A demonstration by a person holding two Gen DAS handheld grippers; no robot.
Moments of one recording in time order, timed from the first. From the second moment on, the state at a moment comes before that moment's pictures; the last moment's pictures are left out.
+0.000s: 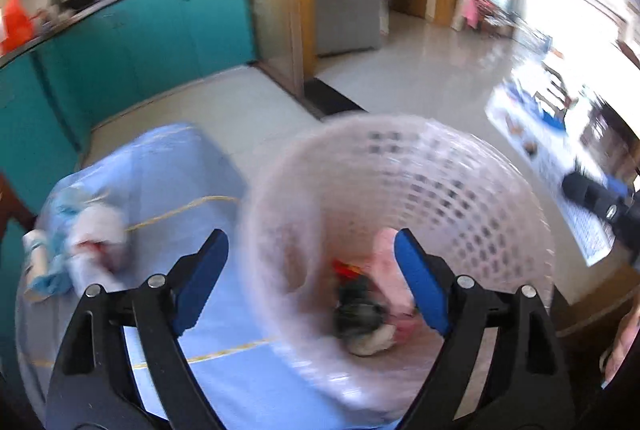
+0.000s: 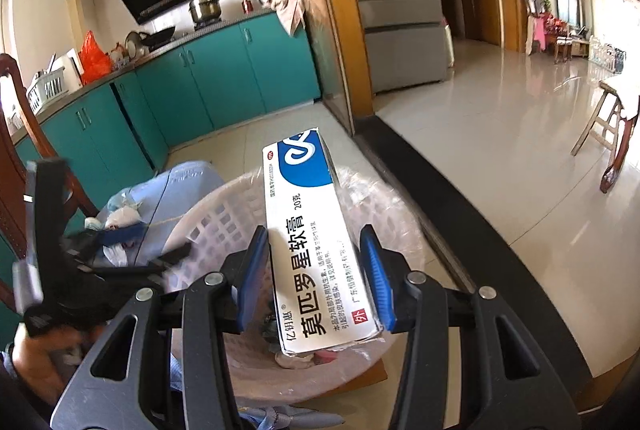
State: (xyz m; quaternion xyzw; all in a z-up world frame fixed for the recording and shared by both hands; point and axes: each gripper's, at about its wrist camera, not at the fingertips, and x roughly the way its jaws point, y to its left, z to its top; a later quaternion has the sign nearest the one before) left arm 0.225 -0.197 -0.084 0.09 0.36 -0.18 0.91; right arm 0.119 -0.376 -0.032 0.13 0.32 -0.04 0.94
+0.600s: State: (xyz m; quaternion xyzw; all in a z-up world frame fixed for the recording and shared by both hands) left arm 0.375 0.084 -0.125 0.01 0.45 0.10 0.89; right arm 0.181 -0.234 -0.044 0.05 0.37 0.10 0.92
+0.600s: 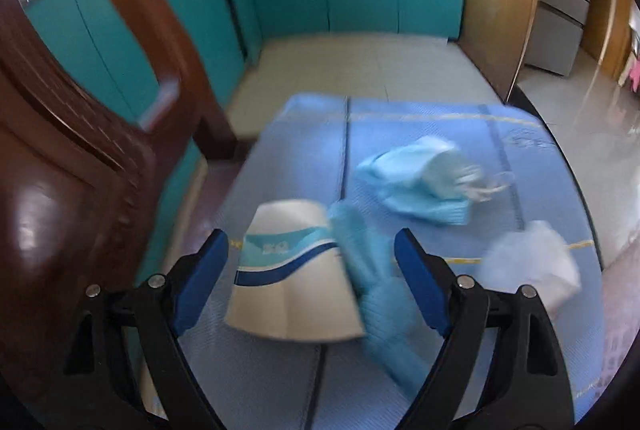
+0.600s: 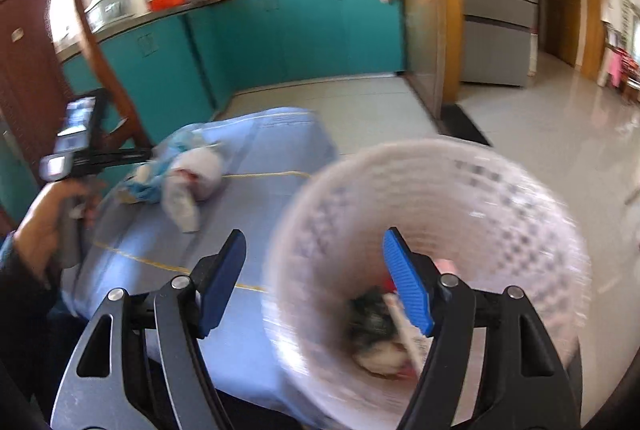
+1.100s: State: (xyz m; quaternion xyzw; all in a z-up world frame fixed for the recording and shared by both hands) left arm 0.390 0.110 -0.168 -0.06 0.51 0.03 0.86; right arm 0.290 -0.069 -0.091 0.02 0.43 0.25 0.87
